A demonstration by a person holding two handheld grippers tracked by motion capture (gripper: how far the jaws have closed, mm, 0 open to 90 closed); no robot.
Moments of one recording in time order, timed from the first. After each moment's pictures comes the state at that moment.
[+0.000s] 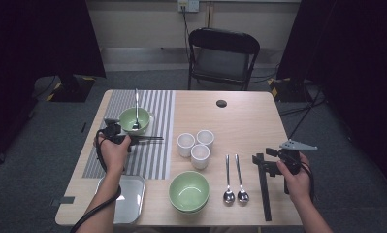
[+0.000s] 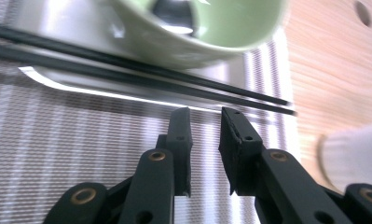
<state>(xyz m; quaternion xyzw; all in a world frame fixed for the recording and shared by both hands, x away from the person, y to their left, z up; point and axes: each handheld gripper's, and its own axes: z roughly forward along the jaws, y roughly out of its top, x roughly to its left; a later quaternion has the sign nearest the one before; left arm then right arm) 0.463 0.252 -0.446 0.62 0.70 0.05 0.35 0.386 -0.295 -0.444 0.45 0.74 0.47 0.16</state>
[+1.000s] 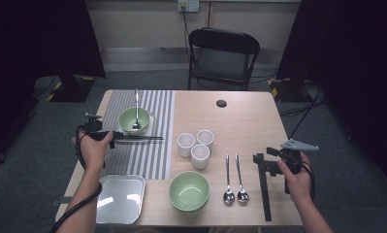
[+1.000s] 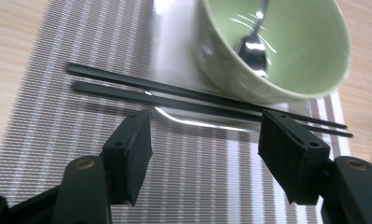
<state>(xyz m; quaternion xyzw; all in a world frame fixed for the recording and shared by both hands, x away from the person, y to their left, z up) 0.465 0.317 -0.434 0.61 0.71 0.11 0.32 0.386 -0.297 -0.442 0.46 0.74 0.47 0.16</state>
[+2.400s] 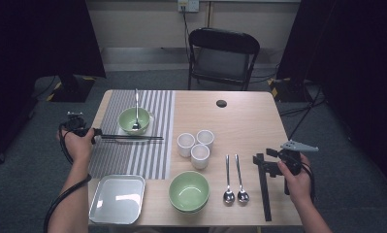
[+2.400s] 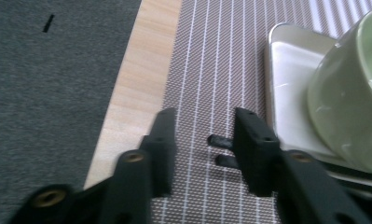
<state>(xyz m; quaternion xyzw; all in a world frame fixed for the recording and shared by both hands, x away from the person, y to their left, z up) 0.490 0.381 -0.458 0.59 0.73 0.17 0.31 0.384 -0.296 -0.445 0.46 0.74 0.47 0.16</state>
